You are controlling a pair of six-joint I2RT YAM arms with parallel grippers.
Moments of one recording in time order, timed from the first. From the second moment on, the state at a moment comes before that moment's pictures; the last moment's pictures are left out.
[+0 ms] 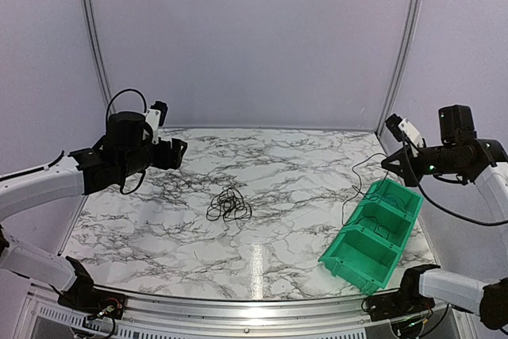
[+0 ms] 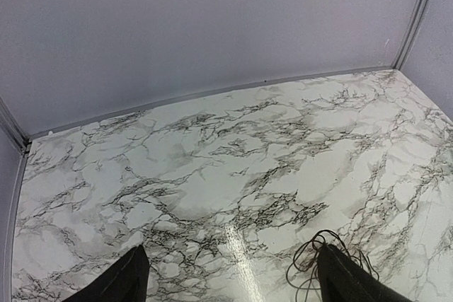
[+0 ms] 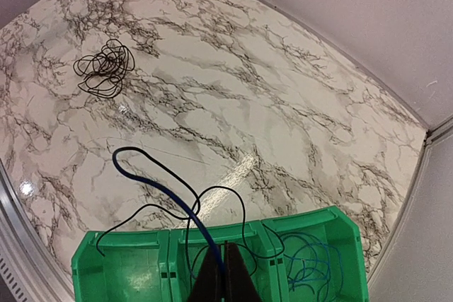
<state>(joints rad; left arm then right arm) -0.64 1.25 0.89 -0.07 -0.28 -0.16 0.02 0.93 1.12 -0.96 -0.51 -0.54</state>
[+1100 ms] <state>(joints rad) -0.64 1.25 0.89 -0.07 -0.24 -0.16 -0.01 0.91 1.12 -1.18 -0.52 -0.65</state>
